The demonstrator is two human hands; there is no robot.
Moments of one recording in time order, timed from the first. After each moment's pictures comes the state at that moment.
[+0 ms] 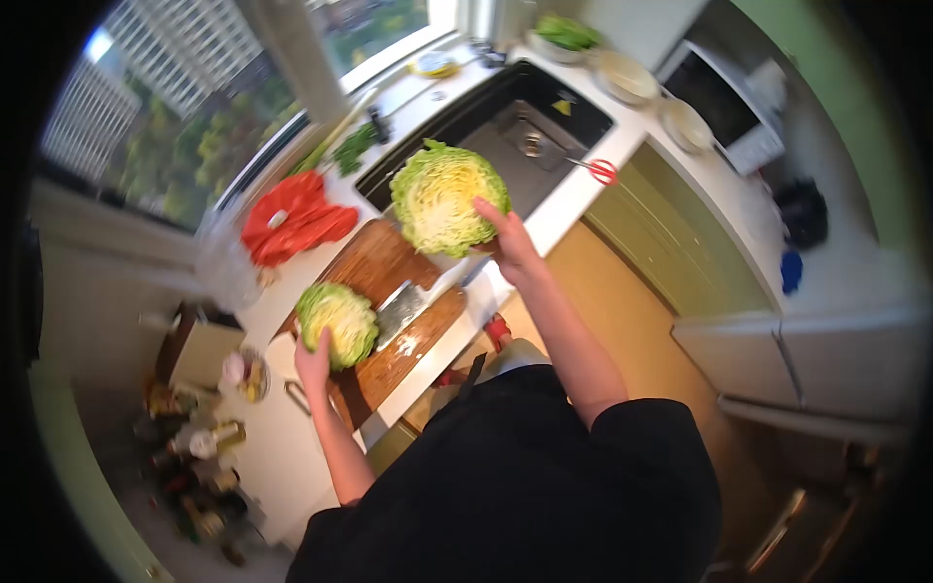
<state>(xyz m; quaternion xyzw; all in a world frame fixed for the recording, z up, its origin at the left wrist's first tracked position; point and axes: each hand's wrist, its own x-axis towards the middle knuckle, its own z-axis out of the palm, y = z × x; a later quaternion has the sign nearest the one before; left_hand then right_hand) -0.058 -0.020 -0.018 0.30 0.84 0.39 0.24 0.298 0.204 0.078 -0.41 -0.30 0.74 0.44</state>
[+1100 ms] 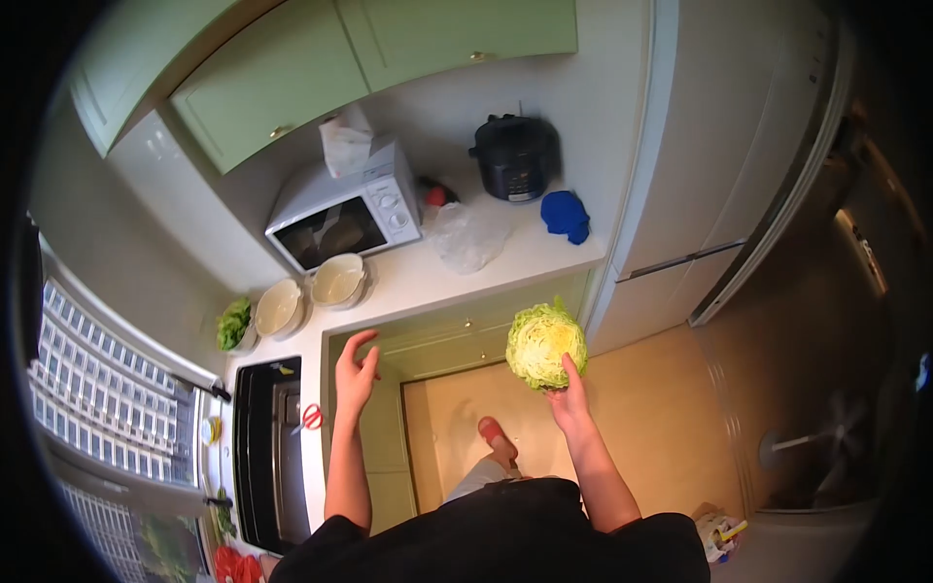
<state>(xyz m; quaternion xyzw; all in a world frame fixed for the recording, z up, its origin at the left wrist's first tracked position) 0.772 0.291 0.134 0.75 0.32 0.34 0.47 1.007 -0.008 0.028 -0.39 0.12 0.37 0.83</state>
